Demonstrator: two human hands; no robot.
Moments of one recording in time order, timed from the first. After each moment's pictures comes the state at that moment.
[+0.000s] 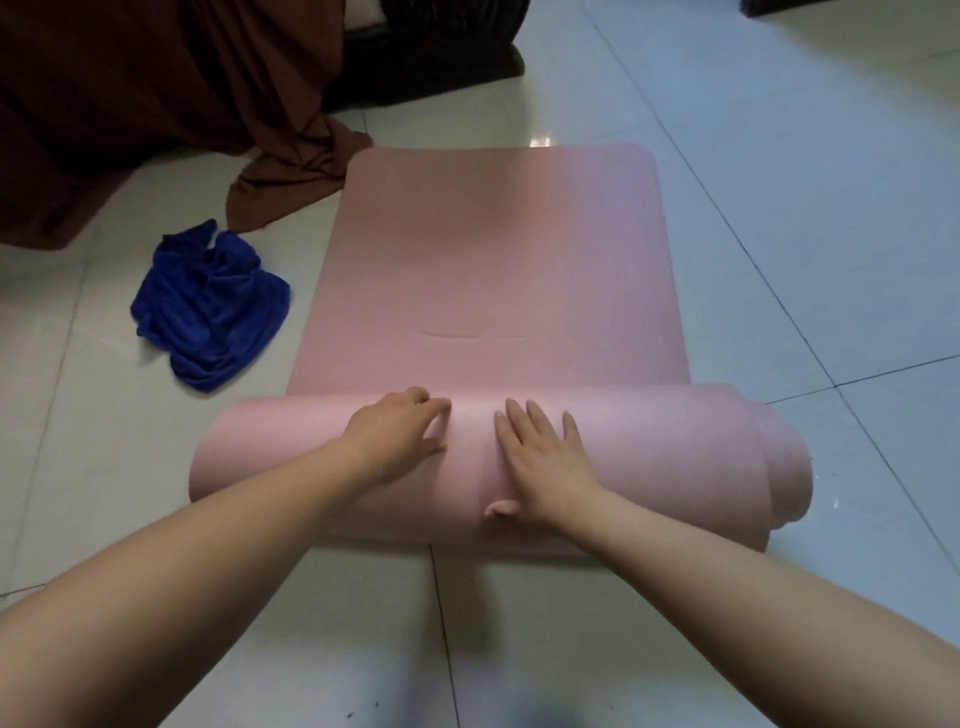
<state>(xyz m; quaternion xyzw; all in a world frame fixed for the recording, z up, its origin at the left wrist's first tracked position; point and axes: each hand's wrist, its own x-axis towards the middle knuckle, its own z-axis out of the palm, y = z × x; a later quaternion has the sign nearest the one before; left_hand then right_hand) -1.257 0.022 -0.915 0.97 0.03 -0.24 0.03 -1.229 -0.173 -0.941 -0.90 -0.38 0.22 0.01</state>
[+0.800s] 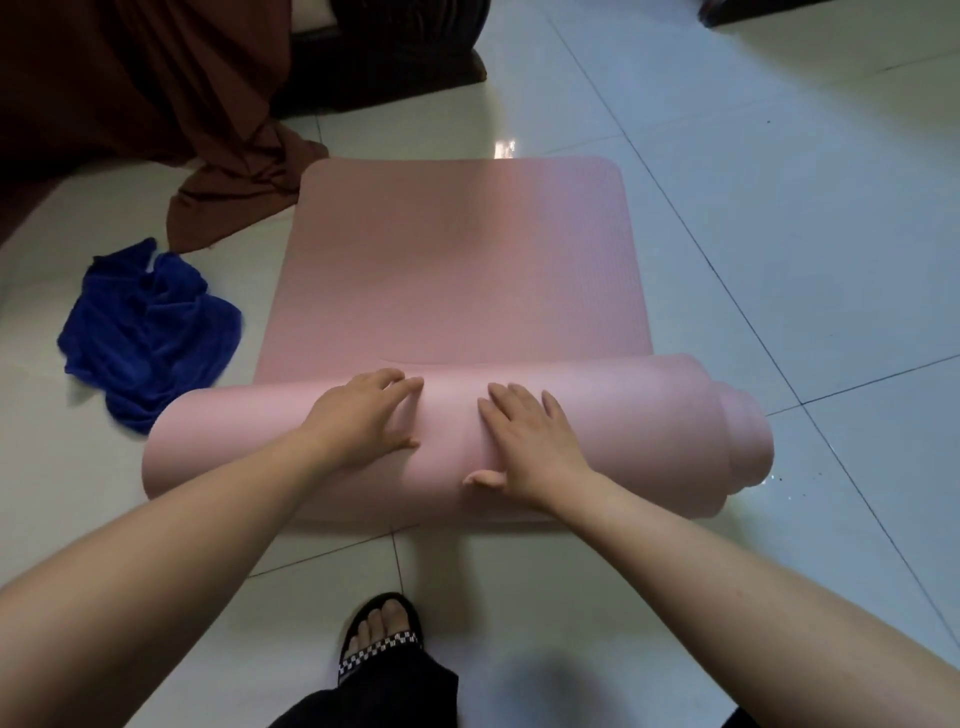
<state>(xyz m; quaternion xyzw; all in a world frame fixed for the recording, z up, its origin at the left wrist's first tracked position) -1.195 0.053 -0.921 0.98 0.00 -0.21 0.04 -1.163 -0.165 -0.936 -0.91 -0.36 0.18 0.06</state>
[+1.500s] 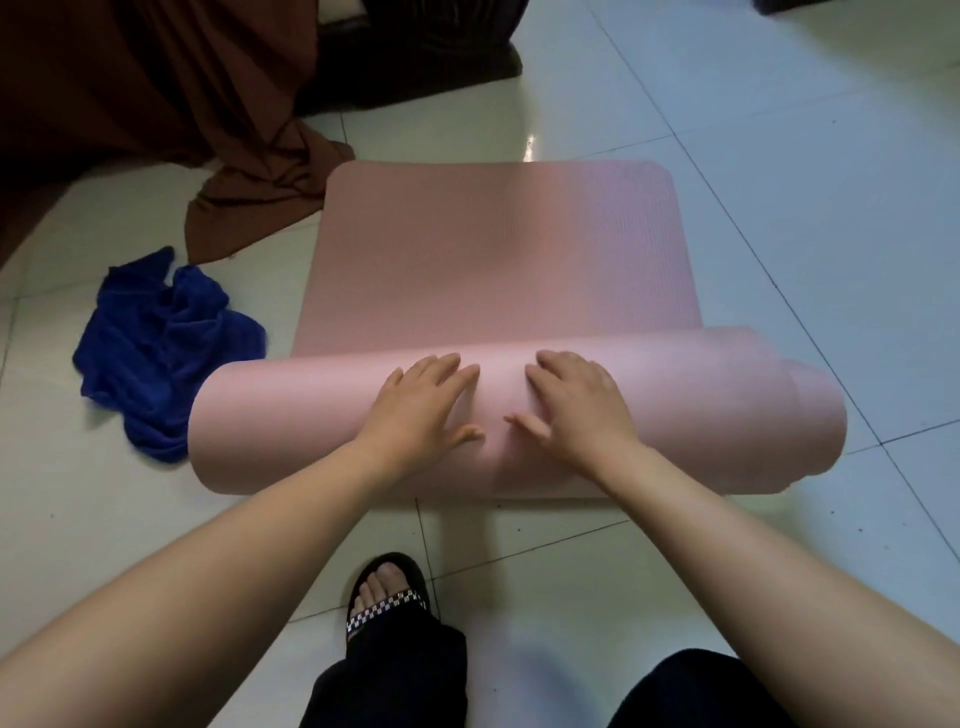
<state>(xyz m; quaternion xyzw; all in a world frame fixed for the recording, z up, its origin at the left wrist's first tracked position) -1.148 0.069 -0.936 0.99 -0.03 -0.12 0.09 -1.091 -0.119 -0.935 -0.94 -0.31 0.10 0.10</state>
